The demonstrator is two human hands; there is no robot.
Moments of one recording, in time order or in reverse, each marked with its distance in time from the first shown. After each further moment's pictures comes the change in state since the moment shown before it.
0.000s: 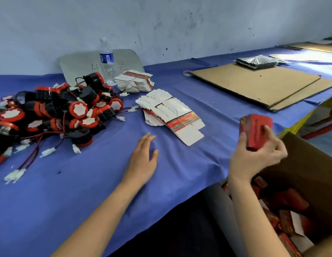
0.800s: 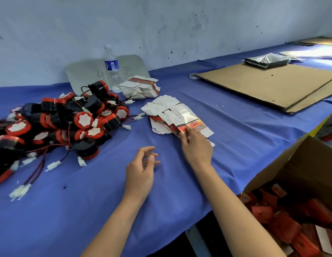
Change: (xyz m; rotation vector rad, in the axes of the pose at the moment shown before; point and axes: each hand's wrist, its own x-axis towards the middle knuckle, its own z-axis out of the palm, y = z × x) left_hand -0.006 0.001 -0.012 -0.453 0.207 -0.138; right_hand -0.057 -0.006 0.116 -0.483 -0.895 -0.255
